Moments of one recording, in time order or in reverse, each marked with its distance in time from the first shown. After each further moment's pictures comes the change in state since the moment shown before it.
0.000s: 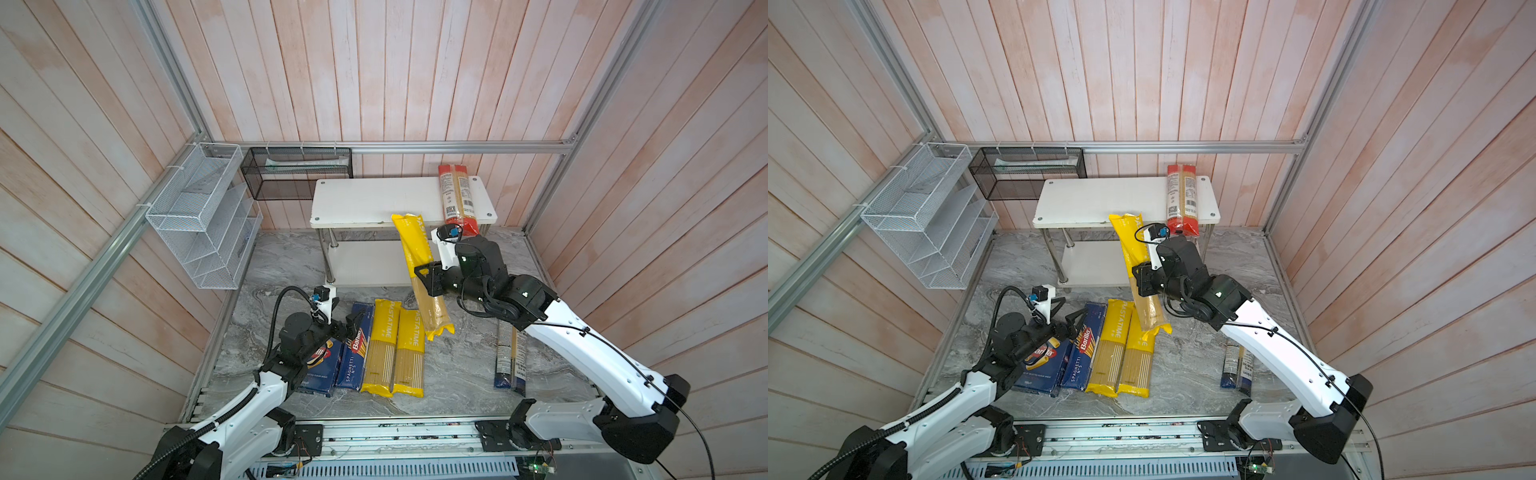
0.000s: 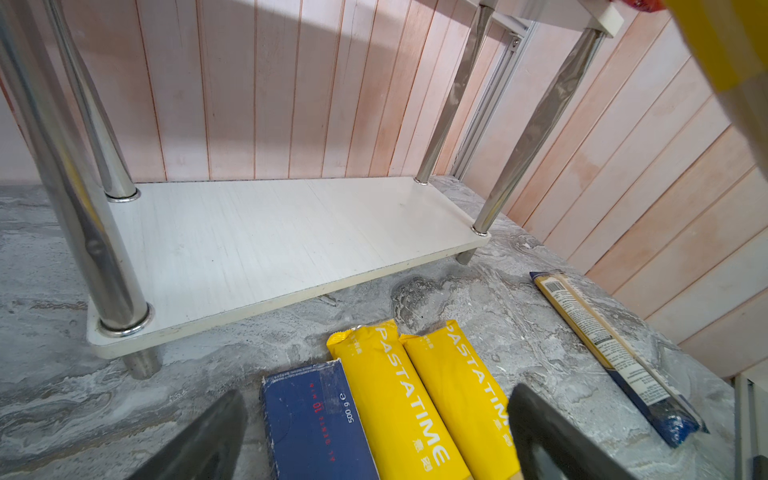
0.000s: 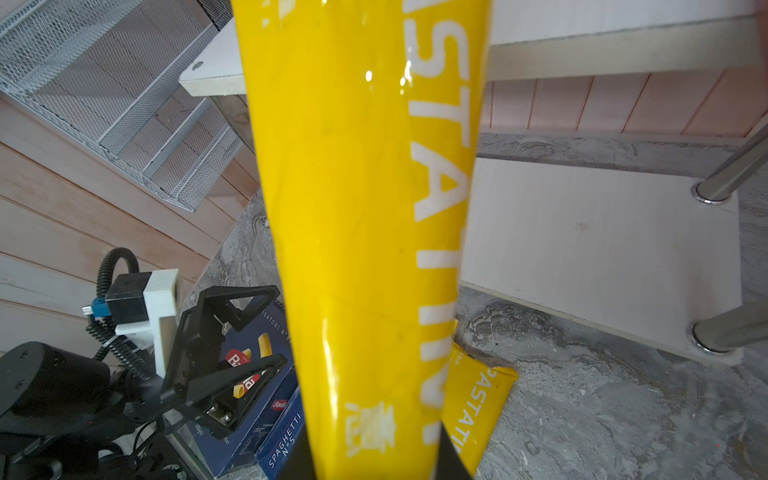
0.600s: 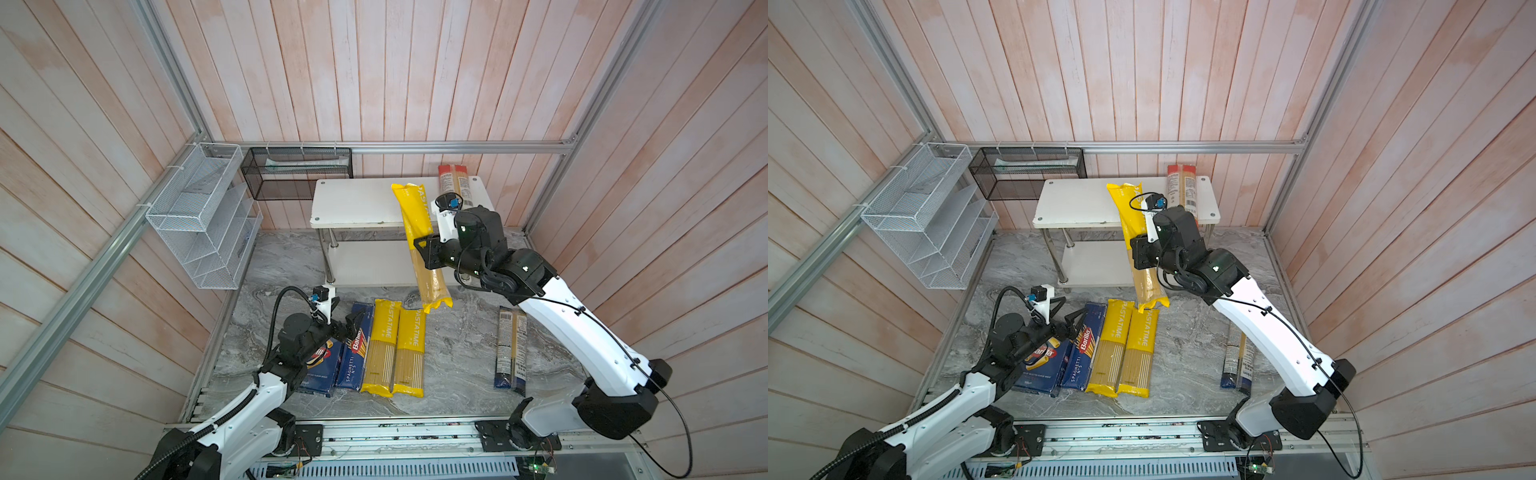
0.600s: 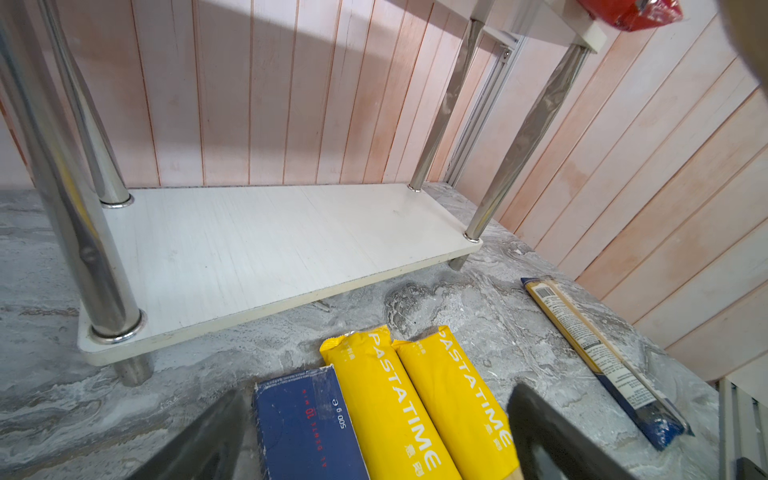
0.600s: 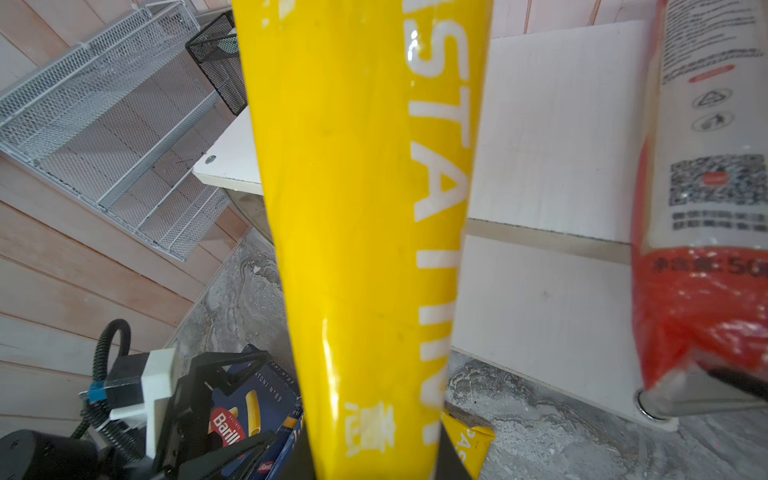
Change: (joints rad) left arm 0.000 -0.024 -0.004 0.014 0.010 -0.015; right arm -0.052 0.180 0.314 -0.086 0.040 -0.073
